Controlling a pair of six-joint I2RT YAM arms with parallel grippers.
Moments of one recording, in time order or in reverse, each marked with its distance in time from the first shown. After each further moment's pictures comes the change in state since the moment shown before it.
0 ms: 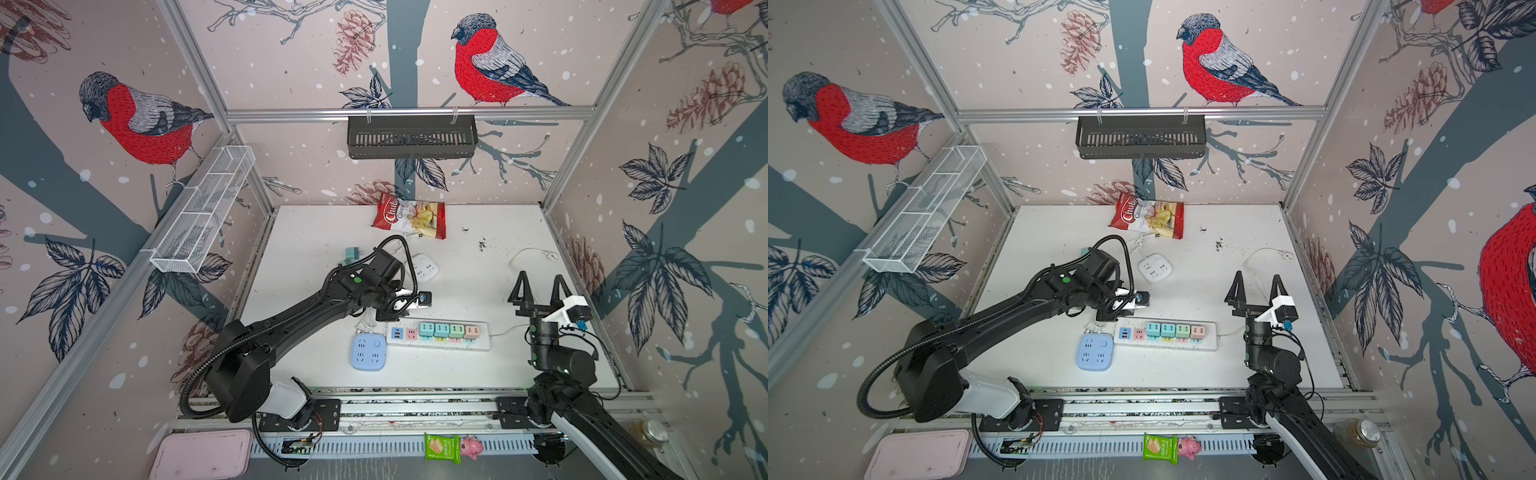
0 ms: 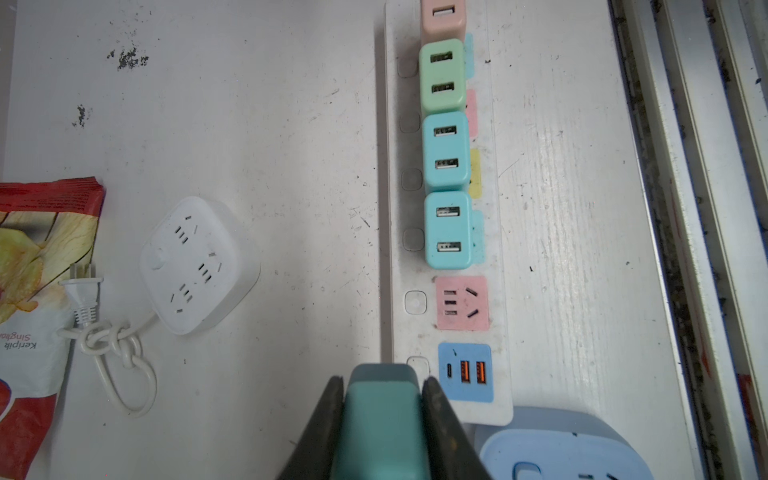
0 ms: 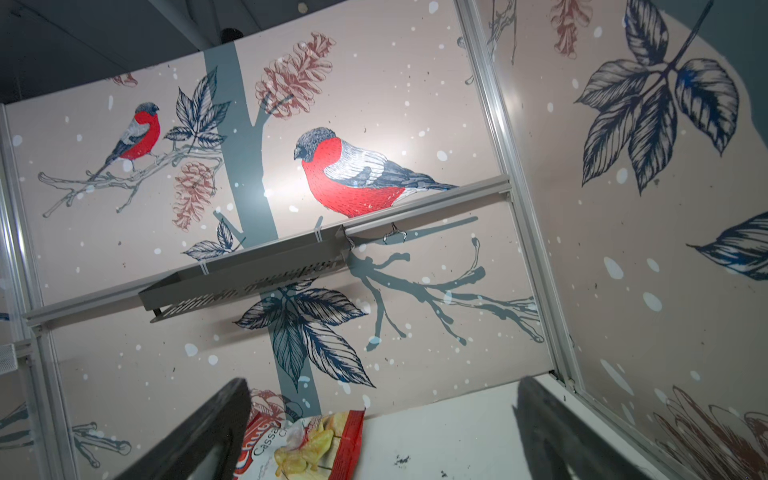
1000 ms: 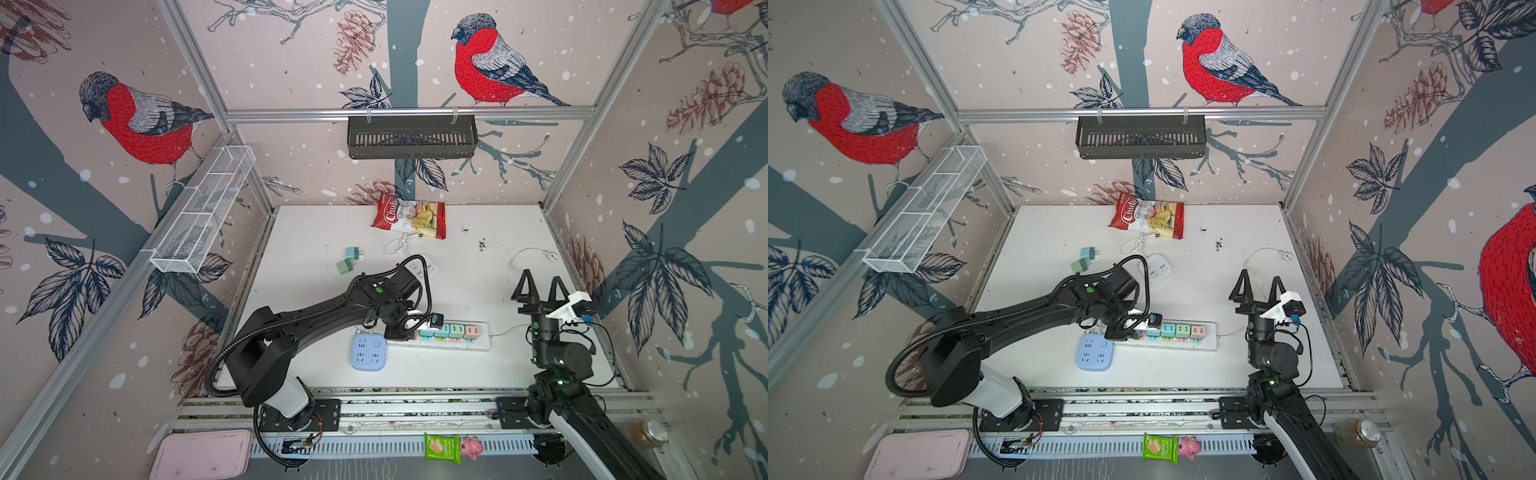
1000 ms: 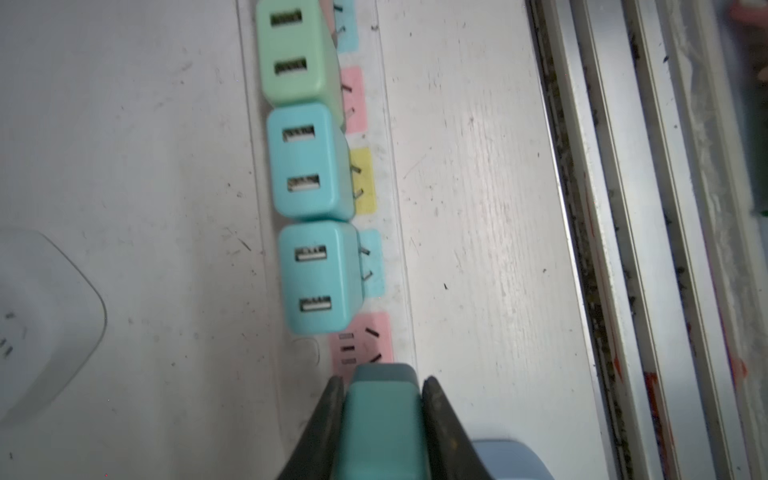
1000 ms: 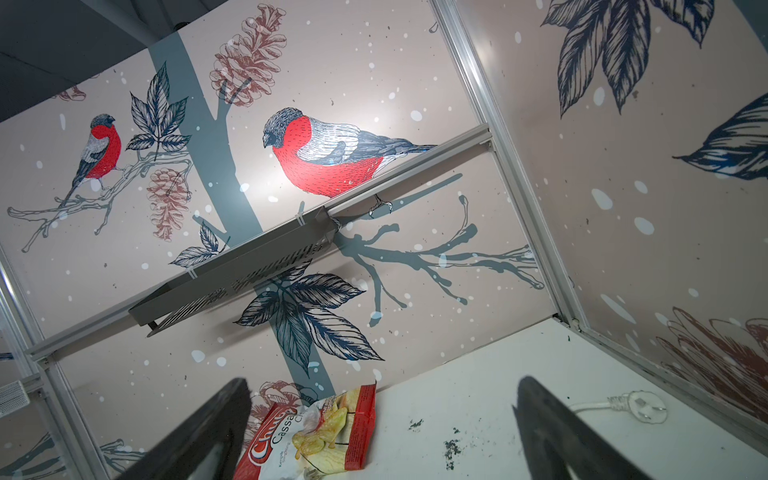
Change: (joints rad) left arm -0.124 0.085 -0.046 -0.052 -0.038 -0.064; right arm -0.114 -0.014 0.000 -0.097 -0.044 0.228
